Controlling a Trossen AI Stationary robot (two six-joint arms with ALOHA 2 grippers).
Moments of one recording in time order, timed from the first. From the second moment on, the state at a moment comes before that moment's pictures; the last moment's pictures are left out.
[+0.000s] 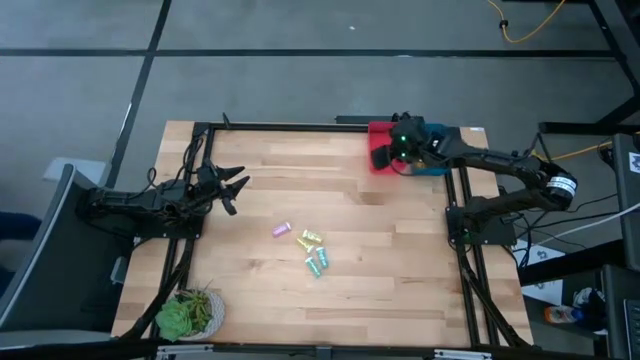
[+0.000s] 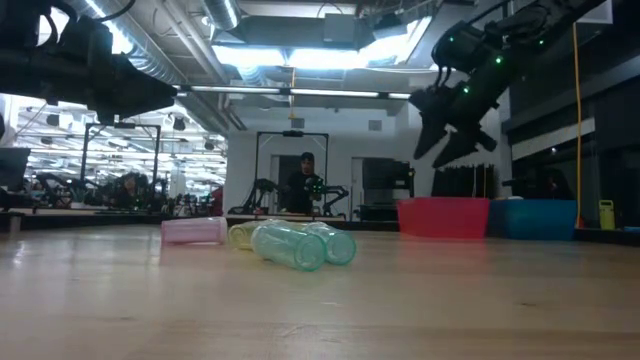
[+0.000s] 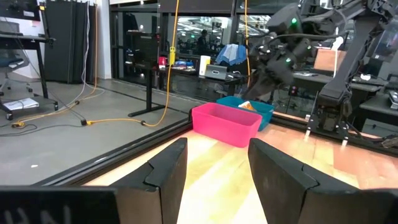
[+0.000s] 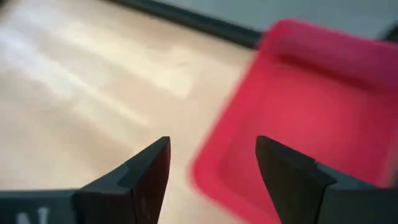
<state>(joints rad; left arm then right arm) -0.01 0.01 0.01 0.07 -0.58 -0.10 -0.56 1.28 0.79 -0.32 0.13 0.49</state>
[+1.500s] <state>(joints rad) -0.20 1.33 0.69 -0.35 -0.27 -0.38 0.20 1.28 0.79 -0.68 0.02 1.01</state>
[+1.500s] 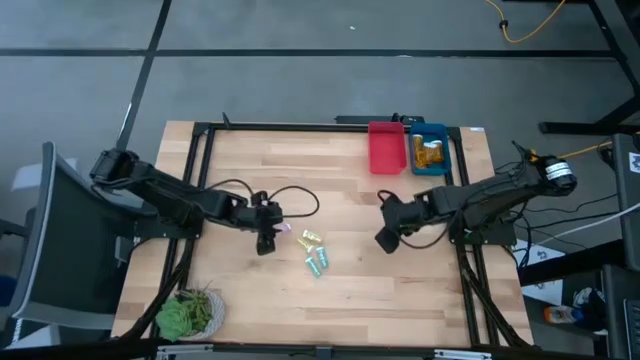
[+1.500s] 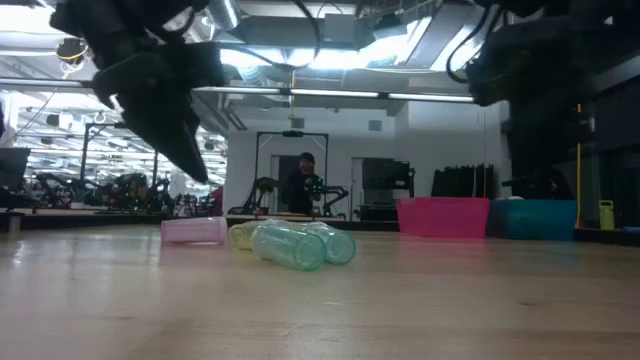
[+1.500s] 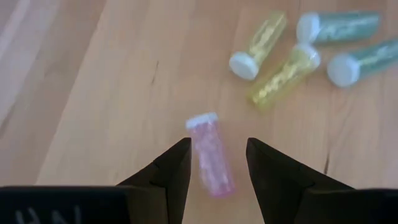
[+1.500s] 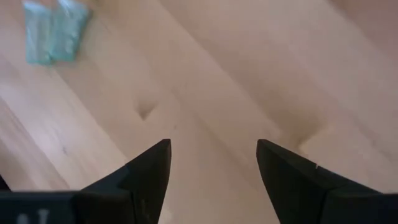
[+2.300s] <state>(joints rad) -0.20 1.59 0.72 -0.33 -0.25 -0.49 0.40 1.28 0.79 -0.70 0.09 1.17</state>
